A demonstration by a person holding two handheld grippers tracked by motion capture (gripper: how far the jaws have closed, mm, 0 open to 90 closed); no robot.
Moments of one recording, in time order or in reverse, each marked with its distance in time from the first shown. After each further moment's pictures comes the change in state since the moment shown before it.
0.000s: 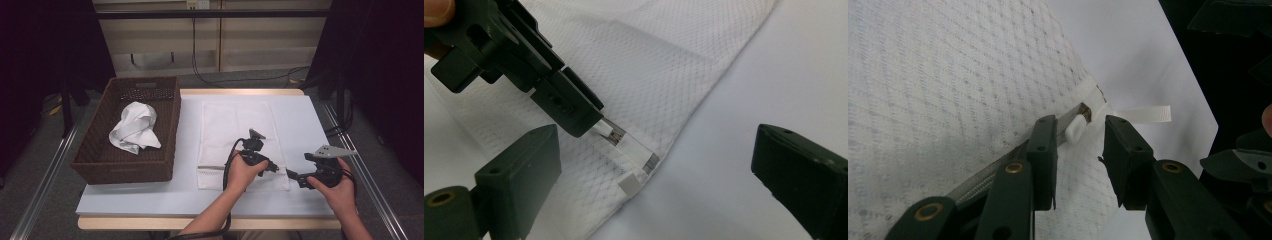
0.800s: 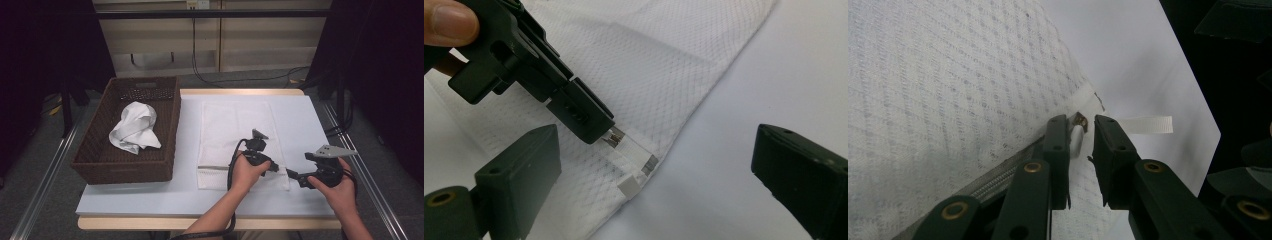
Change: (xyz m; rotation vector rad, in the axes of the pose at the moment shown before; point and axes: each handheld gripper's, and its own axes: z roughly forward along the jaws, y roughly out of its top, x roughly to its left) left arm -0.006 0.003 0.008 -0.024 -0.003 -0.048; right arm 0.000 0.001 -0.001 -0.004 0.000 0.000
